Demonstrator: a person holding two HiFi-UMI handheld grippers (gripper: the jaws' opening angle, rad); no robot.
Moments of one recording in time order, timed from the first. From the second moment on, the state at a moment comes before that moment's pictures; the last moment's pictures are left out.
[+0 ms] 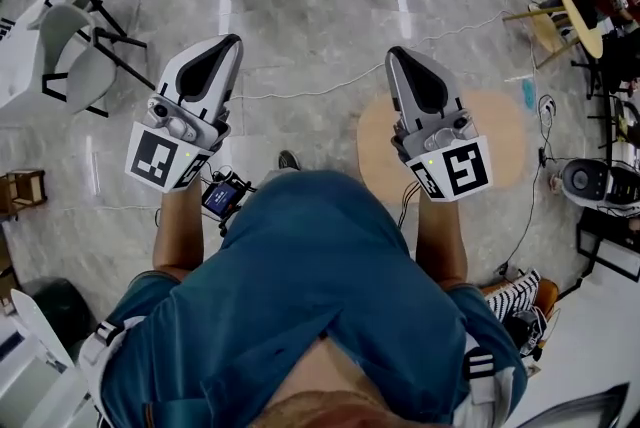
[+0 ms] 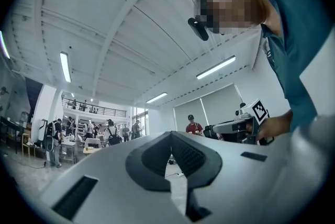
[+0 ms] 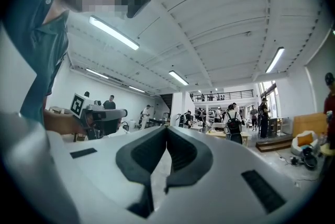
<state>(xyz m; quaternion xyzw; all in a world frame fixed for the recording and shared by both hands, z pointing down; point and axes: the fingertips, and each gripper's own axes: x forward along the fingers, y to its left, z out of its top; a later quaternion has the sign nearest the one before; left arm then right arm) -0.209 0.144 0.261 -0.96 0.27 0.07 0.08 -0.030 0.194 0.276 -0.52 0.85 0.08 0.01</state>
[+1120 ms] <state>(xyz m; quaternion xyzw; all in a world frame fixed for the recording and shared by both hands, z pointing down) -0.181 -0.021 0.257 -0.95 0.29 0.07 0.09 0.003 0.020 0.277 -0.50 0.87 0.08 0.02</state>
